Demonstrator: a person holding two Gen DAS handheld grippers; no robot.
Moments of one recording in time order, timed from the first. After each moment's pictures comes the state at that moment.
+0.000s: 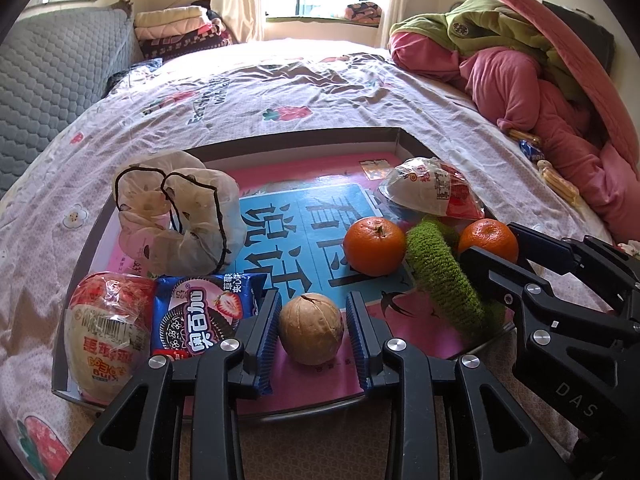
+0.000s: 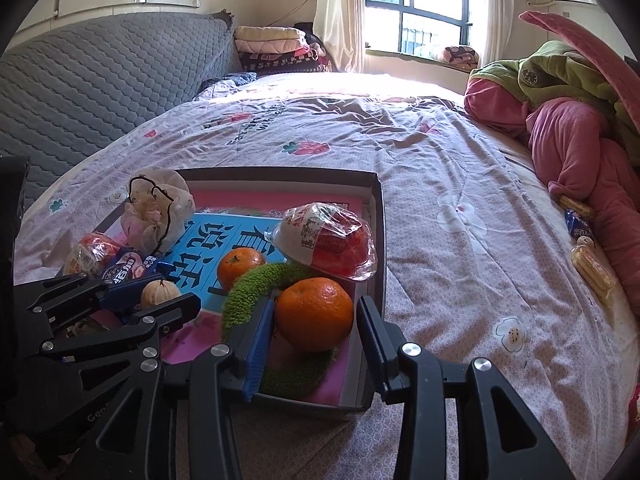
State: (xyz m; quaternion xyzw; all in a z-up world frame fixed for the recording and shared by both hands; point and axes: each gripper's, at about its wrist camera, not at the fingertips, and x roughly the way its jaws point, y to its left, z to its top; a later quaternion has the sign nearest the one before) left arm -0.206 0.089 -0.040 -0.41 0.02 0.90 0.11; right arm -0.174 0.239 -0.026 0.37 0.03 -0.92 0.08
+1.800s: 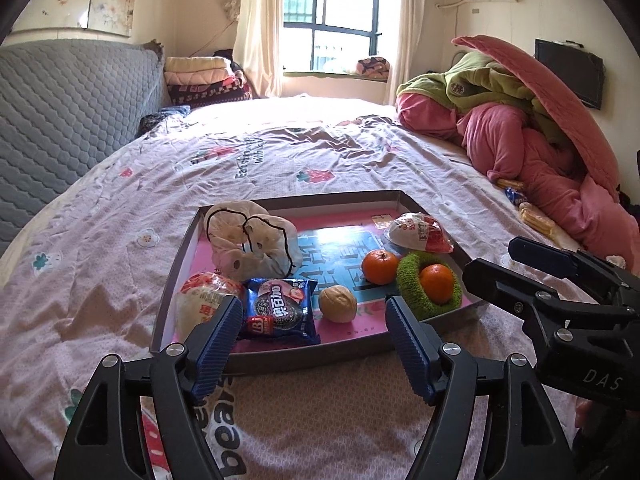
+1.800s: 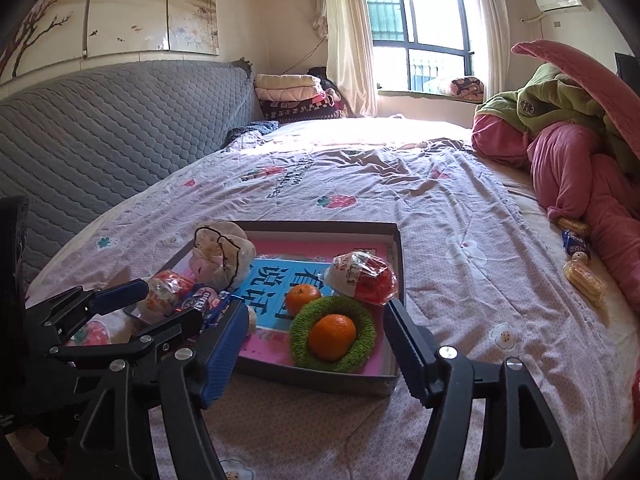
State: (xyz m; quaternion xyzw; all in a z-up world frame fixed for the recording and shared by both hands) left arm -0.117 0.045 0.019 -0.32 0.01 0.94 0.09; right arm -0.111 0.231 0.022 0.30 -0.02 -0.94 0.13
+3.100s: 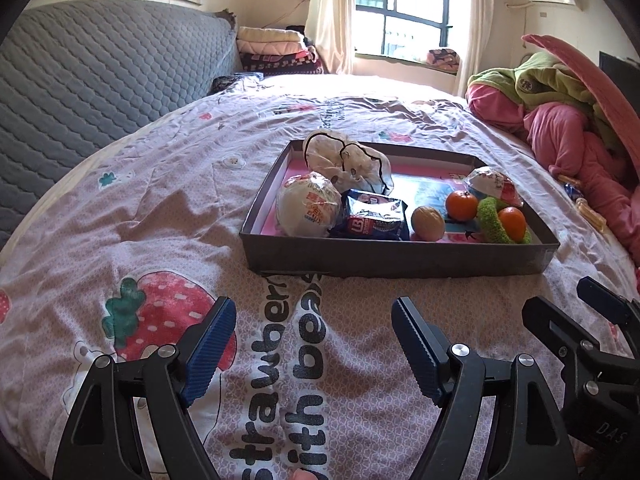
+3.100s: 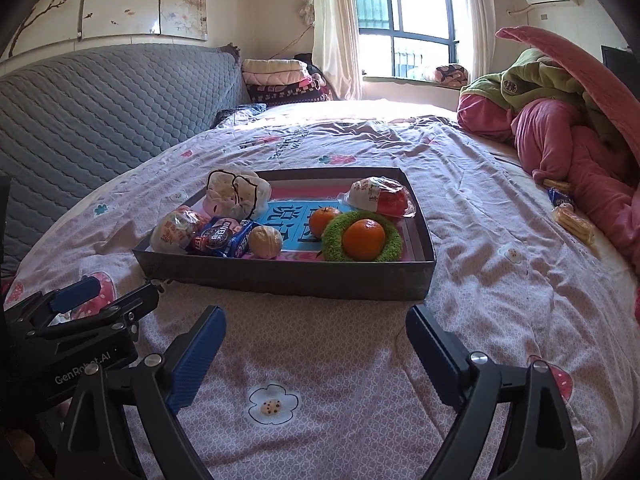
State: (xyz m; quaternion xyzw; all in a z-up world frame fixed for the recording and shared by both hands) left arm -0.072 0.006 -0.028 -0.36 -0.02 0.93 -0.03; right arm -0.058 0.198 -0.022 0.33 -0.01 -0.94 0.09
